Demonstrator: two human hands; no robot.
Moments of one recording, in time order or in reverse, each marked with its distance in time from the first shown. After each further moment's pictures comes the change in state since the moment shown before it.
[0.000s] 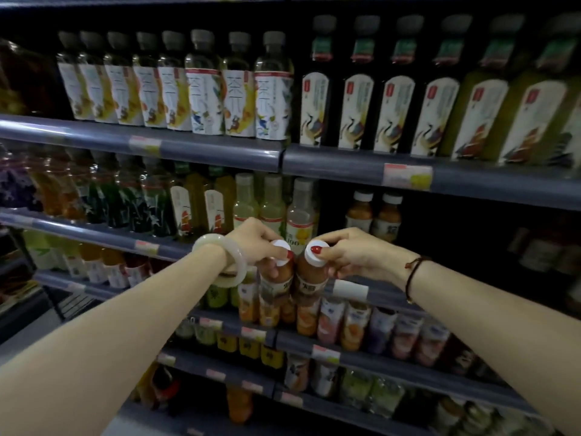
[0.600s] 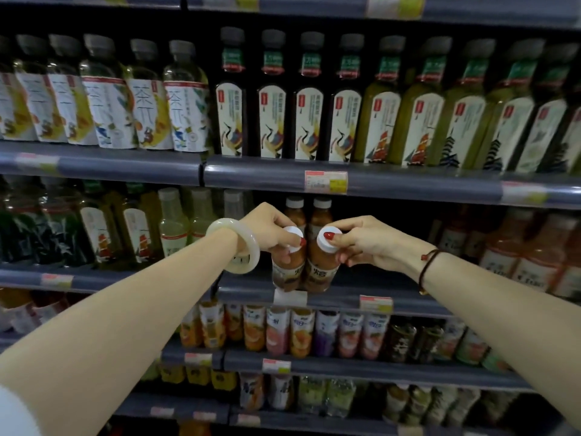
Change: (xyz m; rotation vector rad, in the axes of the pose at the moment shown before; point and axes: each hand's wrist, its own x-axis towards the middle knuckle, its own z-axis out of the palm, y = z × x) left_hand 0.042 0.100 0.071 -0.074 -0.163 0.208; right_hand -0.061 0.015 -0.105 0.038 0.279 -0.019
